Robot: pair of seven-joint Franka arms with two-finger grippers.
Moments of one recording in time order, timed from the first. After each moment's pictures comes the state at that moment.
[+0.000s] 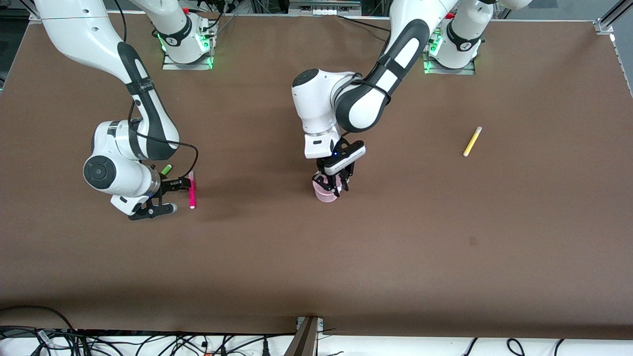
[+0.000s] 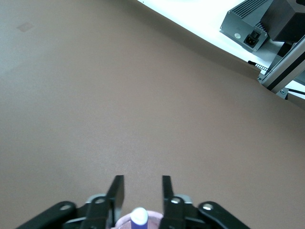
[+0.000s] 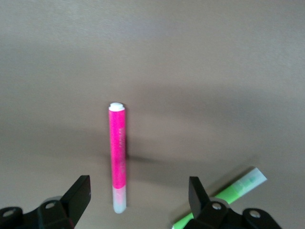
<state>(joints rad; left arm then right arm) -0.71 0.68 -0.10 -1.52 0.85 2.21 -2.02 0.18 0.53 -0.07 -1.83 0.05 2.21 -0.12</state>
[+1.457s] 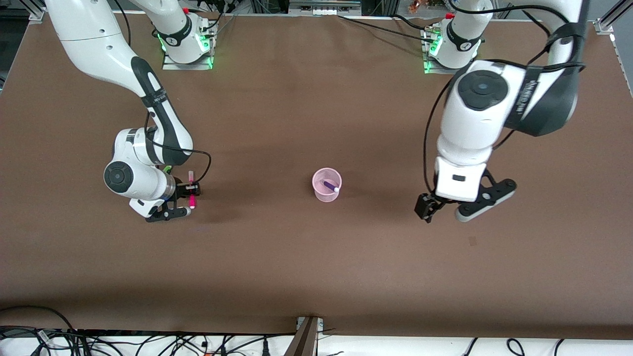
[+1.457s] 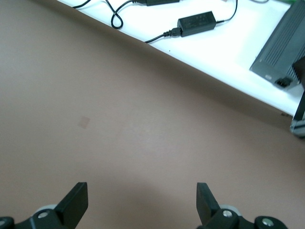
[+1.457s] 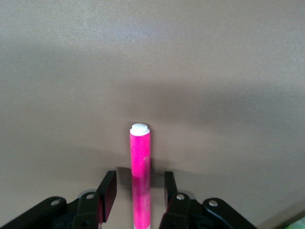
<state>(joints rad) -0.30 0.39 -0.07 -1.46 0.26 2.05 -0.93 0.19 0.62 -0.04 -1.83 0.12 2.31 -0.11</state>
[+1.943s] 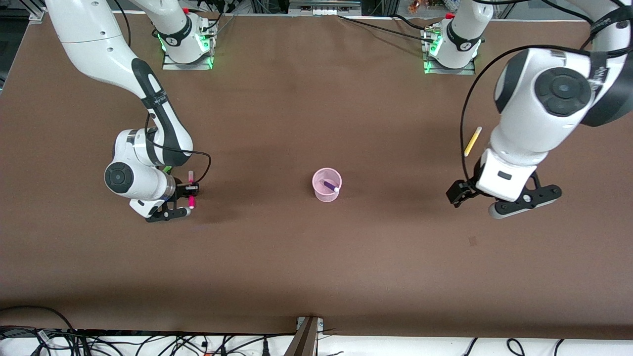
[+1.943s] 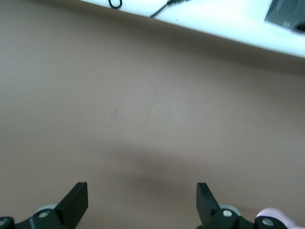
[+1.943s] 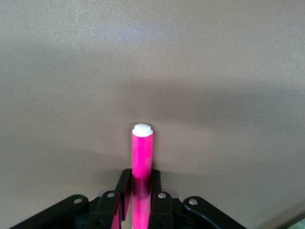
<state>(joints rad) -0.18 0.33 -0.07 -1.46 0.12 1.88 -0.53 0.19 0.62 -0.05 -1.83 0.11 2.31 -0.11</state>
